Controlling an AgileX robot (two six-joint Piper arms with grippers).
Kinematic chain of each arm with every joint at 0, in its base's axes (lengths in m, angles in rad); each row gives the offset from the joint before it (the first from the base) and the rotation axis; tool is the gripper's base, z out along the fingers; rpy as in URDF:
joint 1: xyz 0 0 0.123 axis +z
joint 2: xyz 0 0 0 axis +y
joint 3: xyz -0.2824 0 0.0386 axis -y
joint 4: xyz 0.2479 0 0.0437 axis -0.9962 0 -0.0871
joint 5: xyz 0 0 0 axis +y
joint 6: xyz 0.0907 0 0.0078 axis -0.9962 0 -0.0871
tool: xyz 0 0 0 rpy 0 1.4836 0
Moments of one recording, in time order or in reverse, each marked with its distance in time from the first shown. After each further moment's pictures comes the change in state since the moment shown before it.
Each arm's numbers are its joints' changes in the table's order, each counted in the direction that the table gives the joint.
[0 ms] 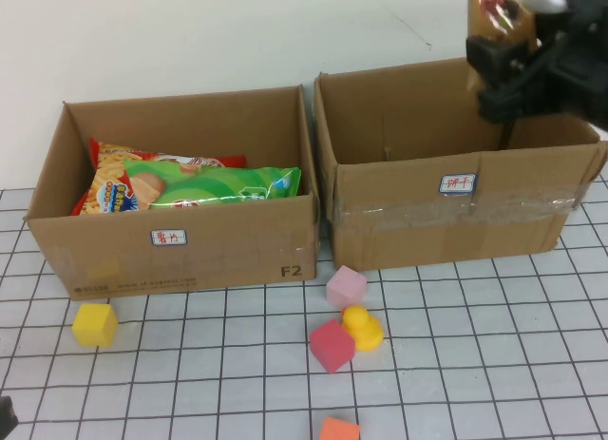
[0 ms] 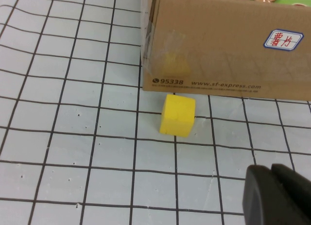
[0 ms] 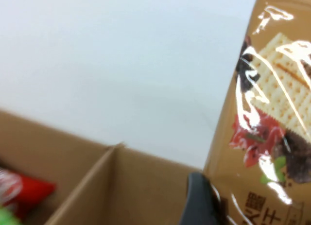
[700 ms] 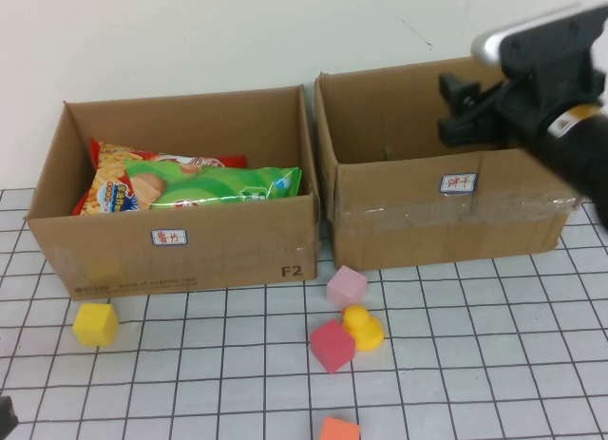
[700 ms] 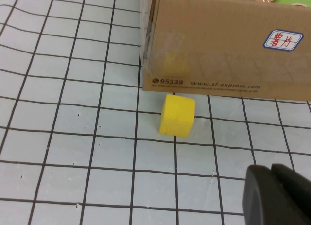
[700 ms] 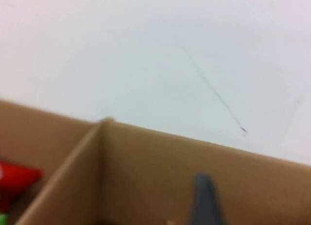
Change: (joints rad) right arm 0.000 0.240 -0.006 0.005 -0.281 -0.072; left arm 0.000 0.000 0.000 0.005 0.000 -0.002
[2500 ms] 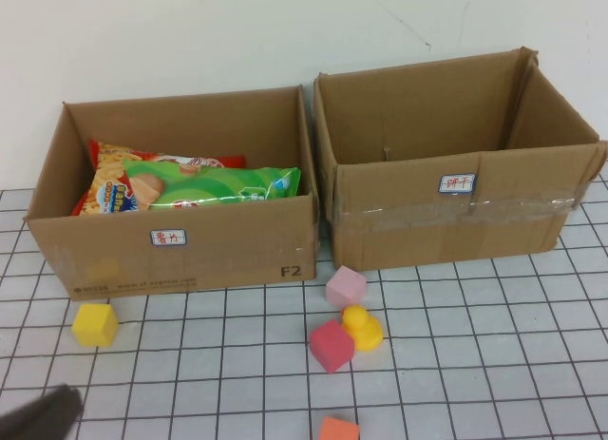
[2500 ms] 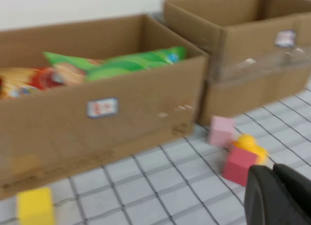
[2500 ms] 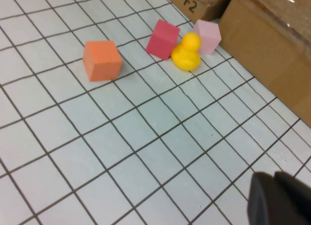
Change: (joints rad) right arm 0.000 -1.381 -0.727 0.039 1.115 0.334; left arm -0.014 -0.297 -0.182 0.892 0.061 -1.024
